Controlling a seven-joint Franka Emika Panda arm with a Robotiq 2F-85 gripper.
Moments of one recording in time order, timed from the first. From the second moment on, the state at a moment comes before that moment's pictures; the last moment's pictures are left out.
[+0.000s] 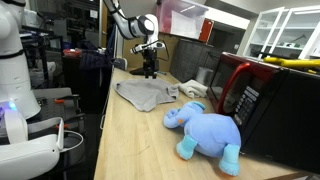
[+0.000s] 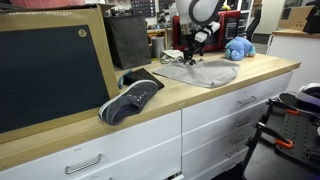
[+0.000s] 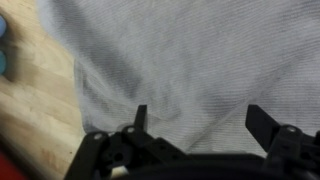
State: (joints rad) arm 0.03 0.27 -0.03 -2.08 -0.43 2.28 0.38
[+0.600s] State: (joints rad) arm 0.03 0.32 -0.05 -2.04 -0.36 2.27 0.38
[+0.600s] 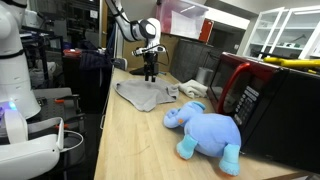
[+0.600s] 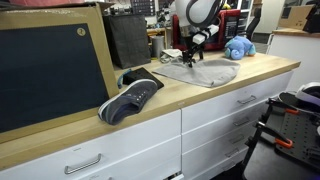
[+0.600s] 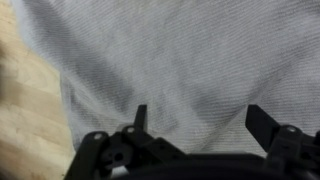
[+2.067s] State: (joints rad) arm 0.00 0.72 -0.15 -1.50 0.01 2.26 0.65
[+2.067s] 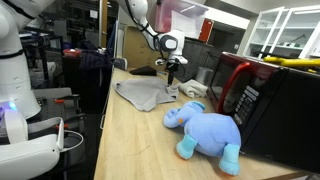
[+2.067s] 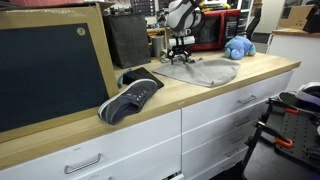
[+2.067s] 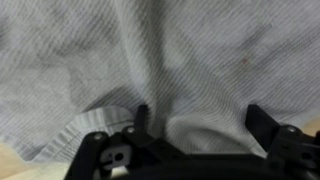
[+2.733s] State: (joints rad) arm -0.02 0.84 -0.21 -1.35 0.00 2.34 0.67
